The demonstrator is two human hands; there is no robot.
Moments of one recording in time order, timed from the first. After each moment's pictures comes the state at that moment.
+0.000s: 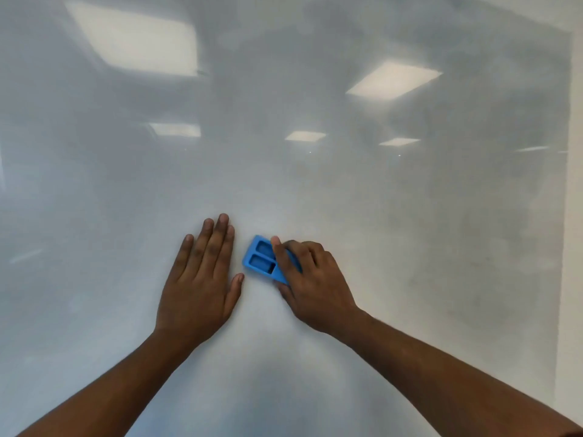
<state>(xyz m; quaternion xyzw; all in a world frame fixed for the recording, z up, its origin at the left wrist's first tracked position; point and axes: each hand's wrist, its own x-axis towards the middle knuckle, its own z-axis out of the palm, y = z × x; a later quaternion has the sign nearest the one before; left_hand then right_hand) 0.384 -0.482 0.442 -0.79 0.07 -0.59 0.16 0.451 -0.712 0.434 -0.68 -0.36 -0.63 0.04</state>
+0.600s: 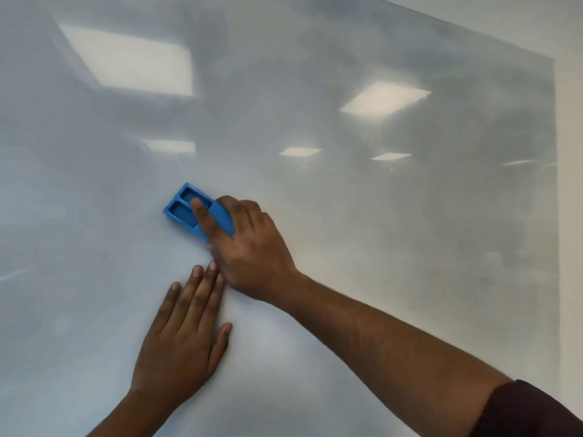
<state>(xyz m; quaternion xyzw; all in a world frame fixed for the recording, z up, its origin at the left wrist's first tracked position) 0.384 -0.474 0.422 -0.78 0.08 -0.60 0.19 0.438 -0.633 0.549 -0.61 -0.41 -0.68 0.07</state>
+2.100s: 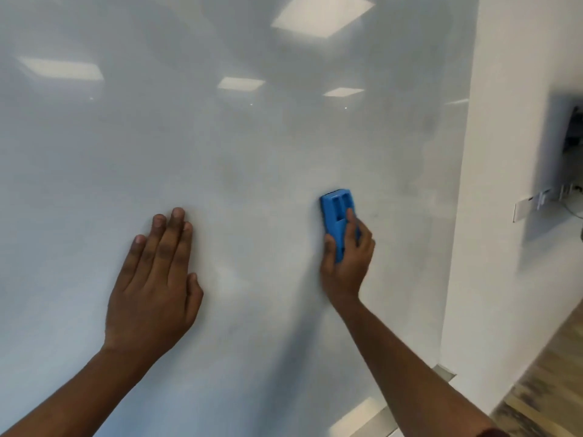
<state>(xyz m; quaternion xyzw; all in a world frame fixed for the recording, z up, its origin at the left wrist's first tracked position) 0.492 -0.717 0.383 -0.80 0.12 -0.57 0.10 0.612 -1.011 0.336 -0.66 -0.03 -0.64 0.39</state>
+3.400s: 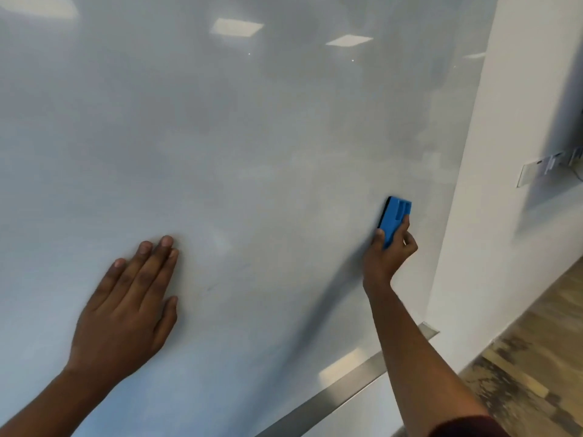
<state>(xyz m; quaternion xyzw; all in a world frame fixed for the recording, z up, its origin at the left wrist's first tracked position) 0.480 -0.695 0.292 -0.82 0.18 -0.53 0.15 0.629 -1.107 0.264 -0.58 0.15 -0.46 0.66</state>
